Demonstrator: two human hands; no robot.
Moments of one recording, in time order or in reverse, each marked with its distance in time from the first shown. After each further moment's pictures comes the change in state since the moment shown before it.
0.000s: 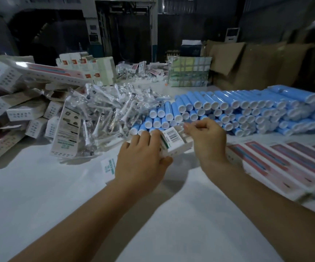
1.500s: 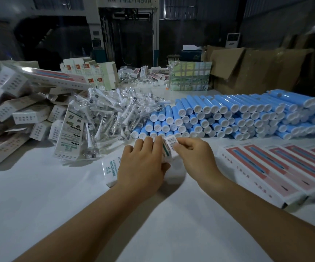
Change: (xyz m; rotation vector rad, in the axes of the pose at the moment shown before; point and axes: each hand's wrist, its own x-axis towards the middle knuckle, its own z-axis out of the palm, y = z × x) left_hand -0.006 0.004 0.000 0.114 0.034 0.070; right_hand -0.025 0.003 -0.003 -0.203 -0.308 -0.051
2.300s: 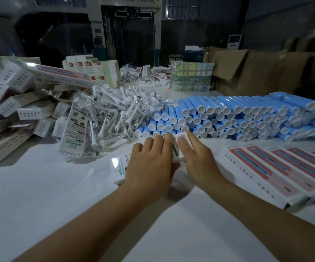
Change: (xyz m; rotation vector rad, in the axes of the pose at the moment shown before) left_hand -0.006 0.007 -0.014 -0.062 0.071 0.075; right_hand -0.015 -0.004 0.002 0.014 -0.106 -0.064
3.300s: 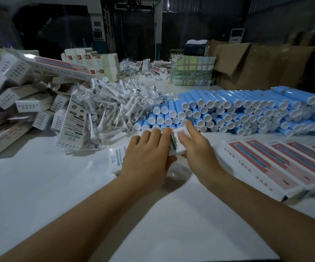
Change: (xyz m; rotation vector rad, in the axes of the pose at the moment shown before) left_hand -0.001 -0.006 0.004 0.026 -0.013 0.023; right_hand 0.007 0.006 0.002 0.246 -0.032 0.115
